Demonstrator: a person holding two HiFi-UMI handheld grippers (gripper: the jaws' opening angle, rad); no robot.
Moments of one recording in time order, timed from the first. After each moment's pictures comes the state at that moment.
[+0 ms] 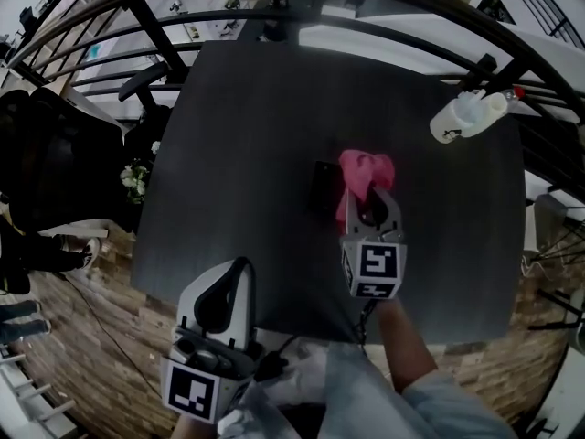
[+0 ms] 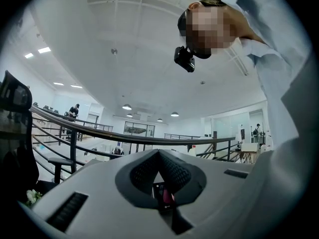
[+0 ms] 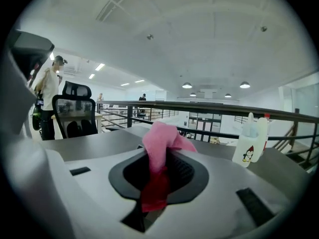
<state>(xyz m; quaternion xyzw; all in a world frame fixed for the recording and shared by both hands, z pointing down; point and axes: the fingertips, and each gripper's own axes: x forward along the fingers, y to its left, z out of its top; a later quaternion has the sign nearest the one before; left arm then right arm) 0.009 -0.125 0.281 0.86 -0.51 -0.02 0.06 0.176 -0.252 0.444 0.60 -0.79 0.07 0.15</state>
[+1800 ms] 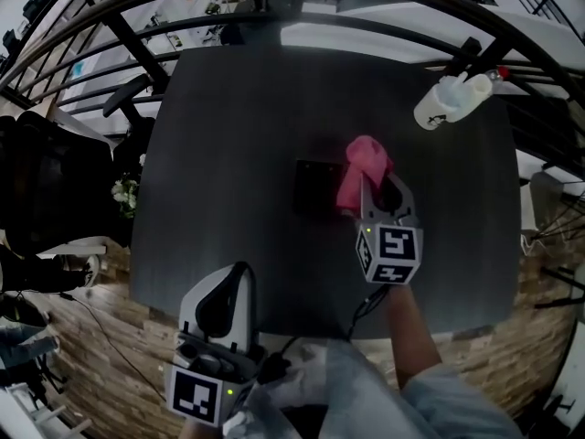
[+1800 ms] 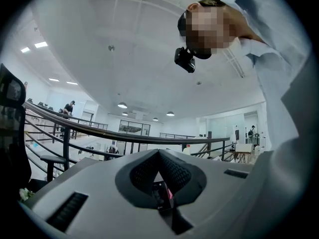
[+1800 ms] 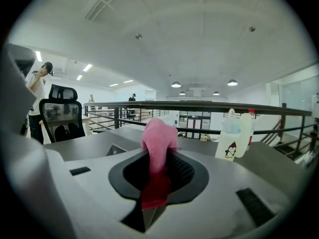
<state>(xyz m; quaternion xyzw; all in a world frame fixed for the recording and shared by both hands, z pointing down) 0.027 -0.123 0.287 0.87 -0.48 -0.01 0.06 0.235 -0.259 0.443 0.64 -0.75 0.09 0.13</state>
